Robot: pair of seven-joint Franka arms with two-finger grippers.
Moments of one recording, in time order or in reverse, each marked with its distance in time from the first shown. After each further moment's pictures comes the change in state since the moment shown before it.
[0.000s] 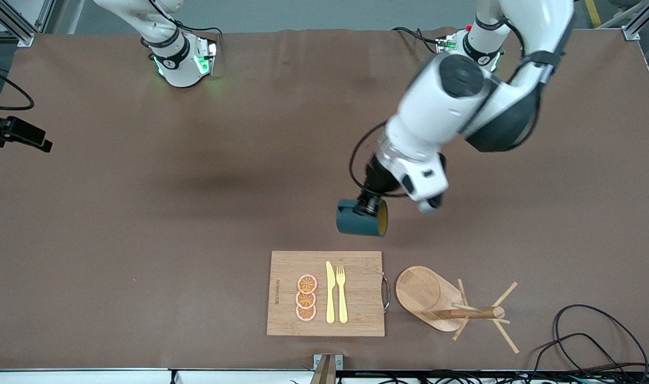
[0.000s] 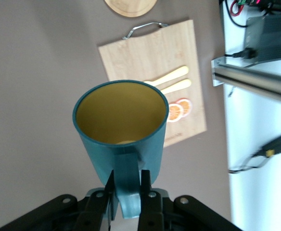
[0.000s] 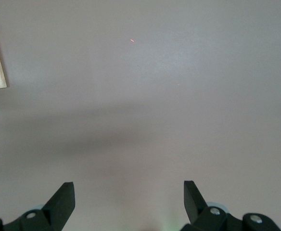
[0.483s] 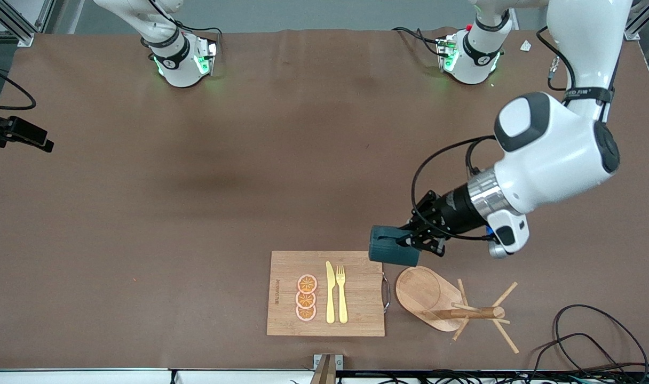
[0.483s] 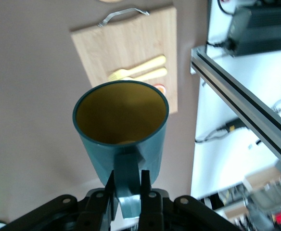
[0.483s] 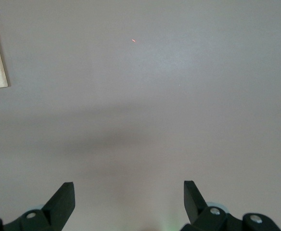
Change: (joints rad) left arm 0.186 0.046 0.002 -0.009 -0.434 0.055 0.394; right arm 0.001 0.000 0.004 0.000 0.000 -0.001 0.000
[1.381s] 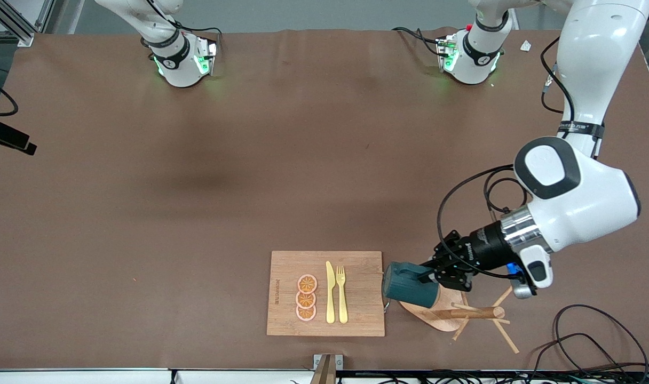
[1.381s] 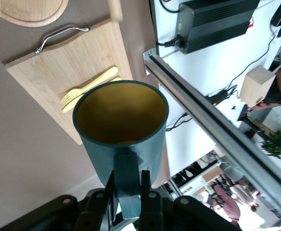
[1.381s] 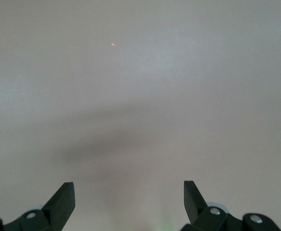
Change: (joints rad) left arm 0.078 0.107 0.000 0.035 -0.189 0.111 0.363; right arm -0.040 -0.001 -0.003 -0.020 -0.044 0.040 -0.006
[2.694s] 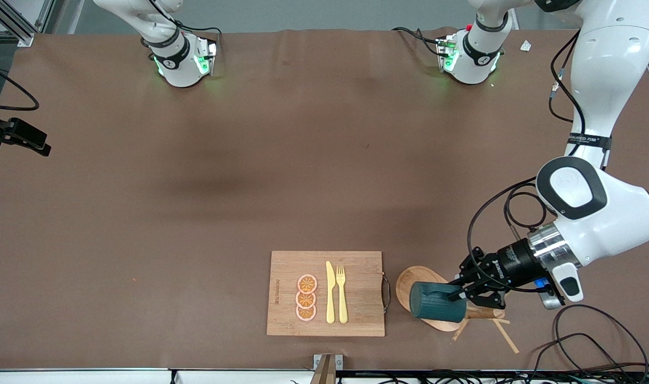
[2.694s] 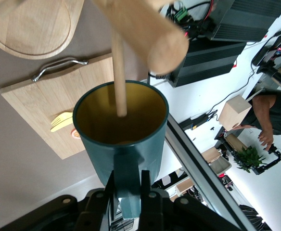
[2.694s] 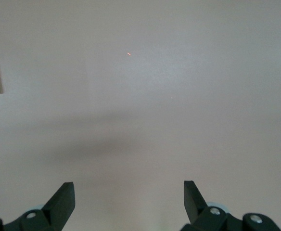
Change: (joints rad) left arm 0.075 0.054 0.004 0.001 -0.061 0.041 0.015; right arm 0.066 -0.003 0.011 0.025 -0.015 -0.003 0.002
